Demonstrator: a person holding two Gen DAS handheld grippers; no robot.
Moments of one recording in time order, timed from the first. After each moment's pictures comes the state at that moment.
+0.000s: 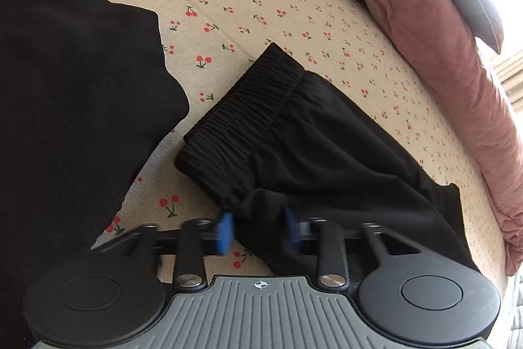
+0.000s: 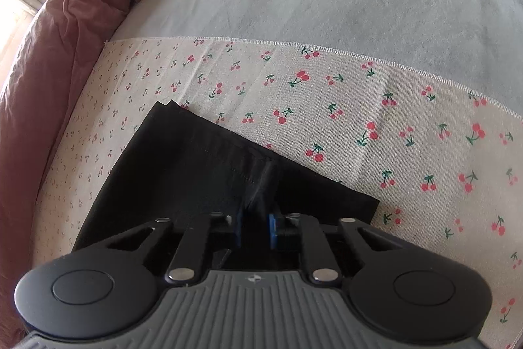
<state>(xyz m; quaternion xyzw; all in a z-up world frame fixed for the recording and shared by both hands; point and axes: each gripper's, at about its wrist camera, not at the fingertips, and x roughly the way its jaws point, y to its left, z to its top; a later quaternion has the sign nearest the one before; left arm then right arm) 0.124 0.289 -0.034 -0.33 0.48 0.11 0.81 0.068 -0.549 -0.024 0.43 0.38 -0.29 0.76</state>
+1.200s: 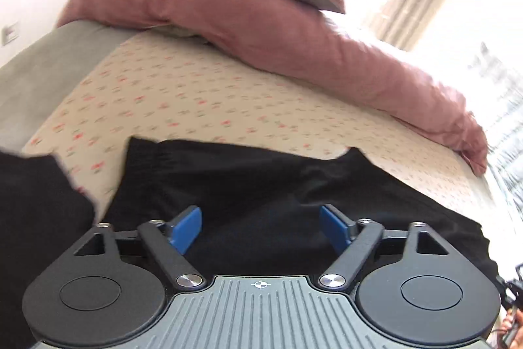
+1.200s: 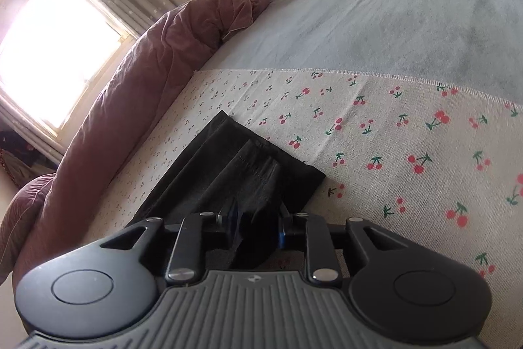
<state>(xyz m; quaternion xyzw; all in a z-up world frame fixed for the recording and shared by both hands) 0.106 0.213 0.067 -0.14 0.38 -0.10 0.91 -0.031 -0.535 -0.044 0.41 0.24 -0.17 0.87</state>
